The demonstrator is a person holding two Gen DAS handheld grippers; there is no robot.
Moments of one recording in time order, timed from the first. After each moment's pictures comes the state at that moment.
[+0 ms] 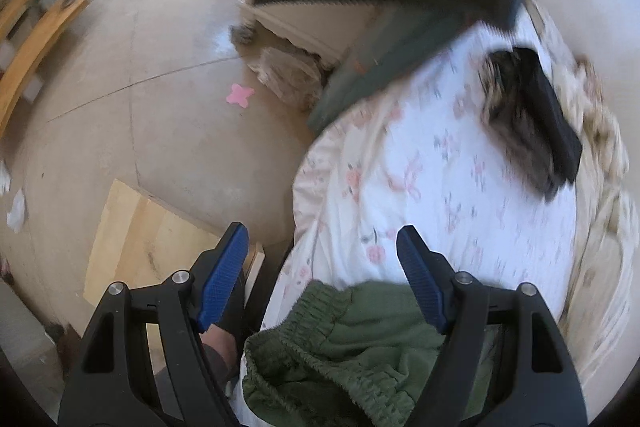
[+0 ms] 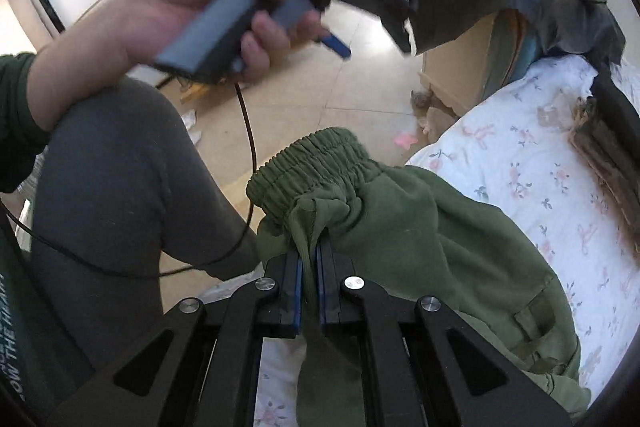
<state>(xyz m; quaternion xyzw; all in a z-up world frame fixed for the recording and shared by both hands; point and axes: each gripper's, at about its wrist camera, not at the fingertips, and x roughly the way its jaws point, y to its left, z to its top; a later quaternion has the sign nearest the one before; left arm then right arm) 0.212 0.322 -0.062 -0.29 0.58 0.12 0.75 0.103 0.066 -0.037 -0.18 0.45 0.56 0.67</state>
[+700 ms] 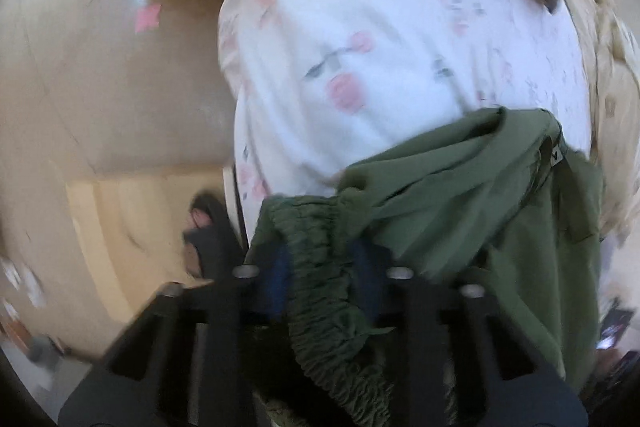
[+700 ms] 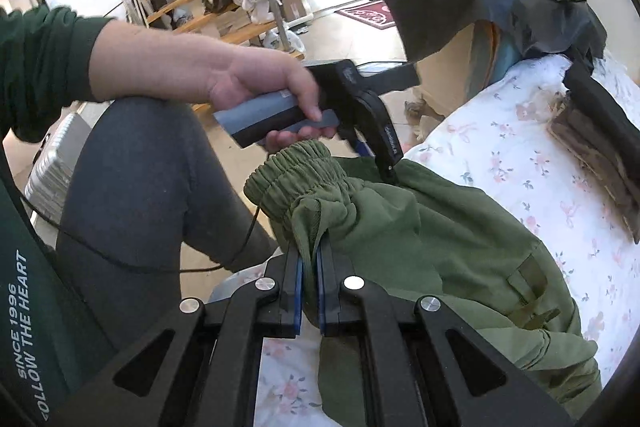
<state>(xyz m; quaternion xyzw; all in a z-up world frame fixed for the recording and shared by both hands) 0.220 0.239 -0.161 -0.16 0.72 -0.07 0.67 0.073 0.022 -0.012 -0.16 0.43 0.56 0.69</state>
